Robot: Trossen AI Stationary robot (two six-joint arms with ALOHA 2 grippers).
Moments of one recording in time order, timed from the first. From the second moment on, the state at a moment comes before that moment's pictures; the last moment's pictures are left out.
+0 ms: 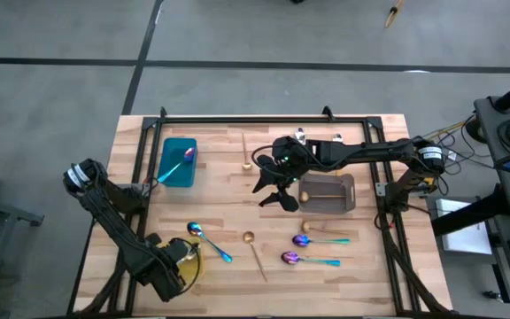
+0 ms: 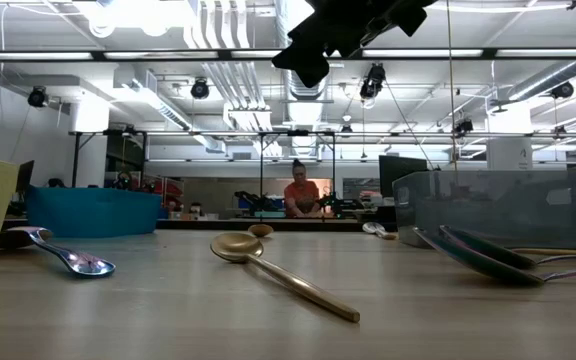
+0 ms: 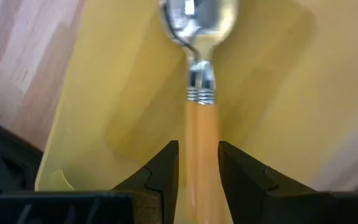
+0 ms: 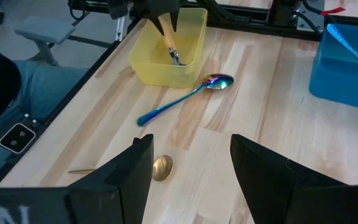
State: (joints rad) left arm -0.90 1.62 1.10 -1.07 0.02 -1.55; right arm -0.12 1.65 1.30 -0.28 -0.55 -0.22
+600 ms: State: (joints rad) left arm -0.61 1.30 1.06 -1.06 -0.46 -0.81; right arm -0.12 1.65 1.29 -0.32 -0.49 -0.13
